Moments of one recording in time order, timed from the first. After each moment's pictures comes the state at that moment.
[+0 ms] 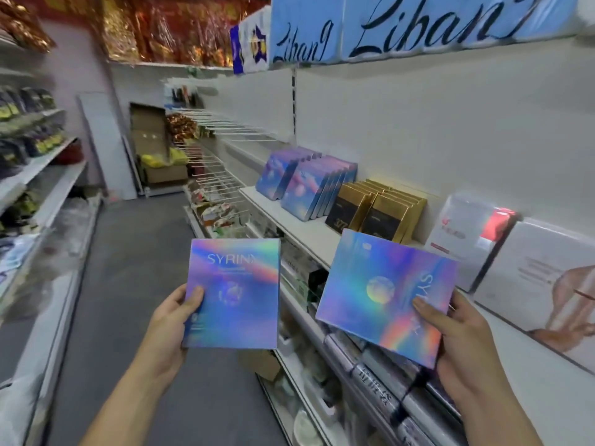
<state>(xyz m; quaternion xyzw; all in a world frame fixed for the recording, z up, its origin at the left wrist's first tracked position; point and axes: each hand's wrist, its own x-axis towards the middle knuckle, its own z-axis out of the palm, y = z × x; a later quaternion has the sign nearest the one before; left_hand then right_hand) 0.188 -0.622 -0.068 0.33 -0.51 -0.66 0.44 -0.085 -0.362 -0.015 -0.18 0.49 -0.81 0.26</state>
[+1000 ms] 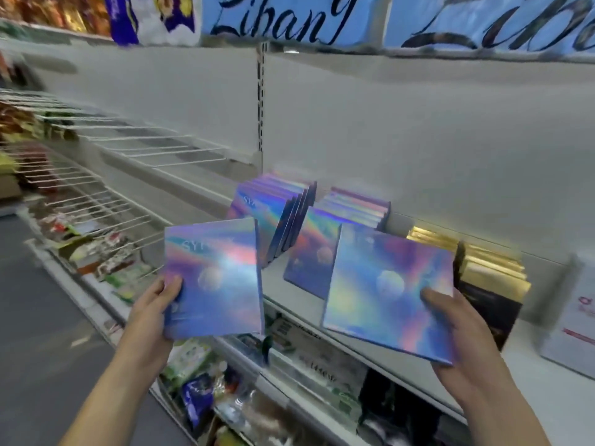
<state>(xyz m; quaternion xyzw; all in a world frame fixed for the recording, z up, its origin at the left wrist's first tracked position) 0.010 -1.084 -0.065 0.19 -0.50 -0.77 0.35 -0.136 -0.723 0.009 -0.08 0.52 -0.84 0.13</state>
